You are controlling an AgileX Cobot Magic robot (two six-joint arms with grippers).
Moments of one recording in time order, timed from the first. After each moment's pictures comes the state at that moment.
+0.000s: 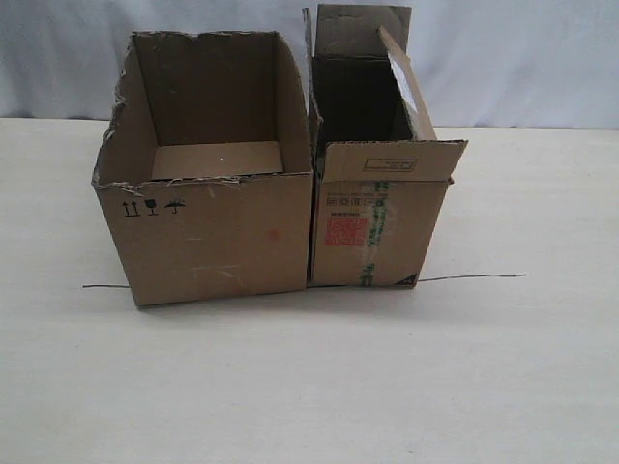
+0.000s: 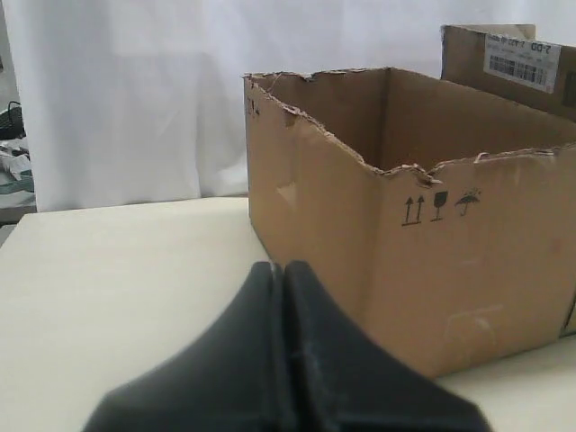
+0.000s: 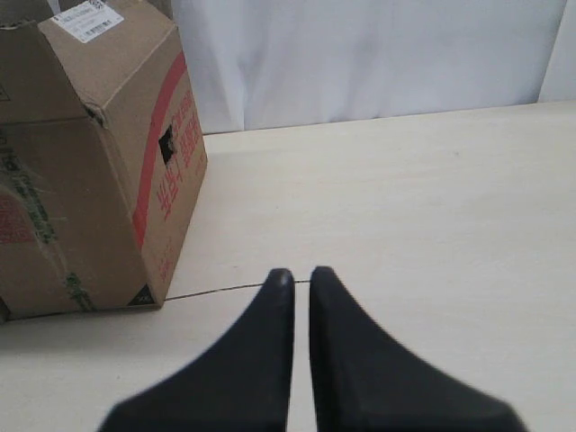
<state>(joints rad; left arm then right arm) -0.20 0.12 0.00 0.25 0.08 -0.20 0.14 0.00 0.00 0.02 0.32 0.06</state>
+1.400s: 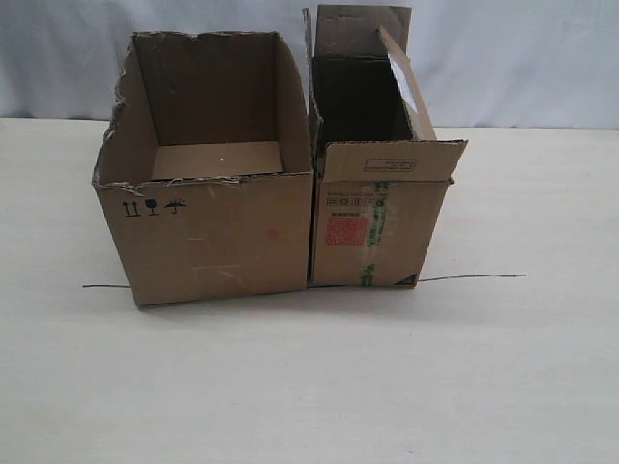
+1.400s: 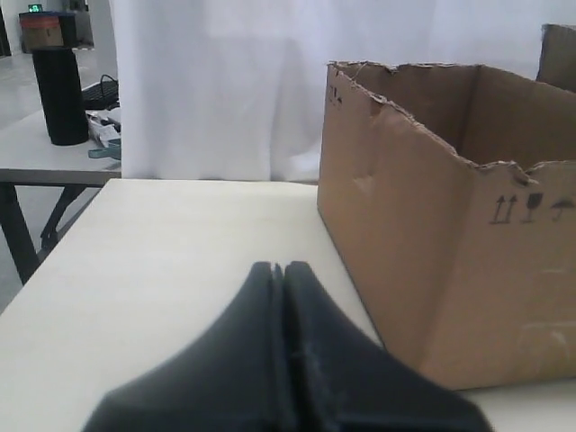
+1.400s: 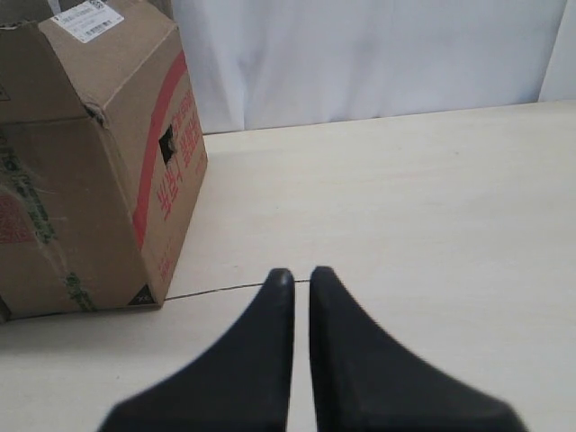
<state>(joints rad) -0.01 0.00 0.00 -0.10 0.20 0.10 0.14 0.00 0.00 0.02 0.32 0.06</state>
